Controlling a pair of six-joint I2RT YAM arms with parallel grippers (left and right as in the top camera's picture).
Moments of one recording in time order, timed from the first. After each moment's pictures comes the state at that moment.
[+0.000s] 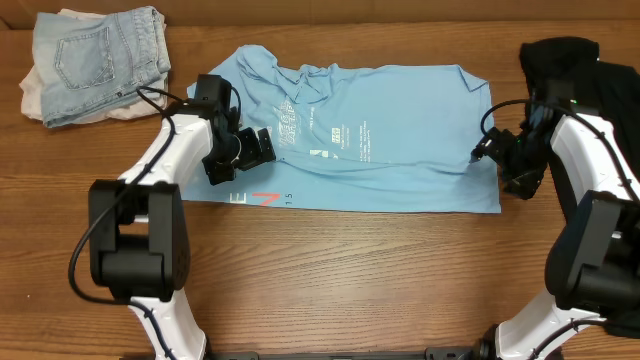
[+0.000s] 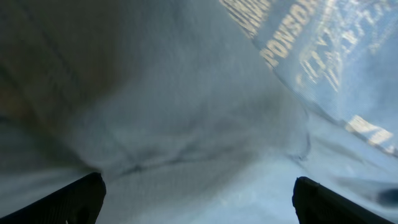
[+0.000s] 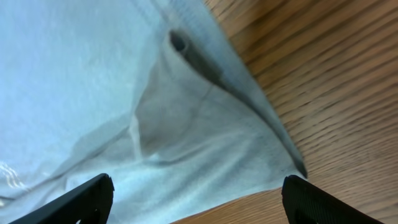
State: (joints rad) left arm -0.08 2.00 1.39 -0.79 0.26 -0.43; right arm -0.22 1.89 1.39 -1.04 -0.20 0.47
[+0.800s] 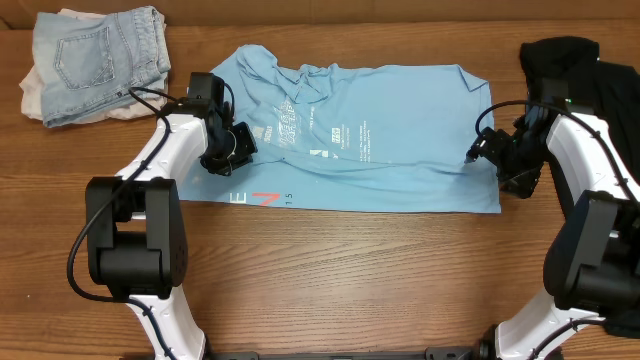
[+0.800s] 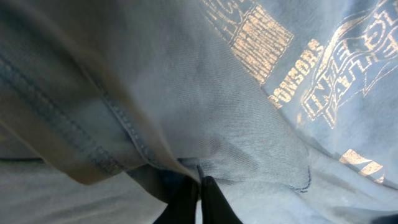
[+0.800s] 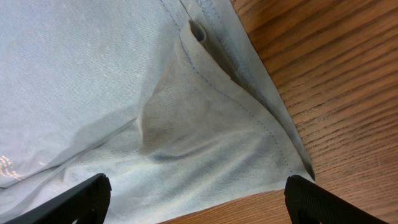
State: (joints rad) left arm -0.06 2.01 1.39 -0.72 0.26 -0.46; right arm -0.20 1.89 1.39 -1.03 -0.20 0.44
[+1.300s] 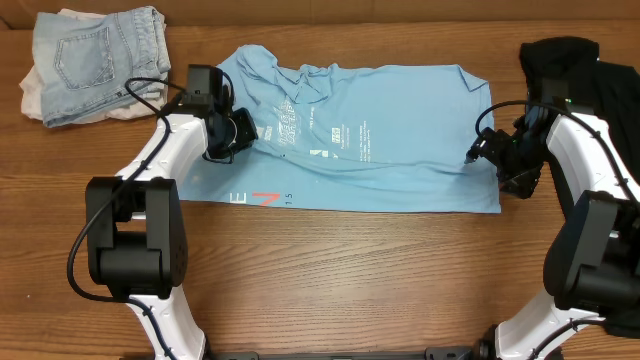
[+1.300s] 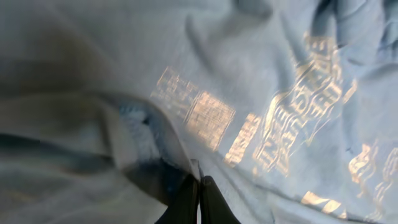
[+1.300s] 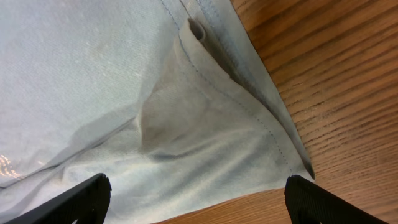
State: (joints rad) left arm -0.06 2.01 1.39 -0.54 0.26 -0.46; right arm -0.20 1.89 1.39 -1.04 -0.20 0.44
